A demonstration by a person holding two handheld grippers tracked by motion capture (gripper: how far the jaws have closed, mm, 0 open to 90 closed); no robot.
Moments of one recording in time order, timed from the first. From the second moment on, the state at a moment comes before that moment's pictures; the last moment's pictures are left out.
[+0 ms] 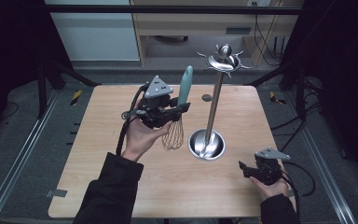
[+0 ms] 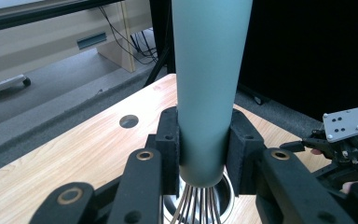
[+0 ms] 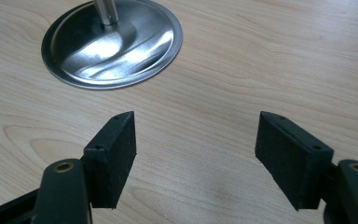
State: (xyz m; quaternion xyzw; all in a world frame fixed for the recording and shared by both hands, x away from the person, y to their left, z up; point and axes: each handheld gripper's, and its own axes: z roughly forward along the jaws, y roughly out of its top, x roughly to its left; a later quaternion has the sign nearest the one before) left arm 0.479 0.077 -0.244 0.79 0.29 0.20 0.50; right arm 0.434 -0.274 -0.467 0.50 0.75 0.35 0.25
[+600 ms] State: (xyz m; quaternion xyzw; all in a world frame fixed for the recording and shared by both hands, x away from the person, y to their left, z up) left arm 0.486 0.065 -0.239 0.80 0.29 0.20 0.49; right arm 0.434 -0.274 -0.466 0.50 0.75 0.35 0.25
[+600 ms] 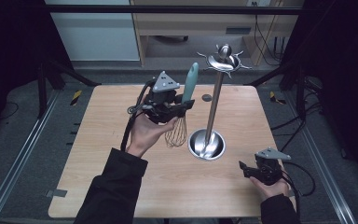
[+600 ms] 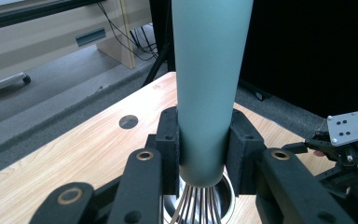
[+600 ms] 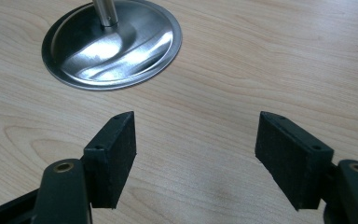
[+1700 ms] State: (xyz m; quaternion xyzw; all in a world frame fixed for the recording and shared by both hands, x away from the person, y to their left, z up) left arm 0.495 0.042 -0.238 0.80 0.30 0.20 0.47; right arm 0.433 -0.275 -0.466 0.50 0.75 0.35 0.24
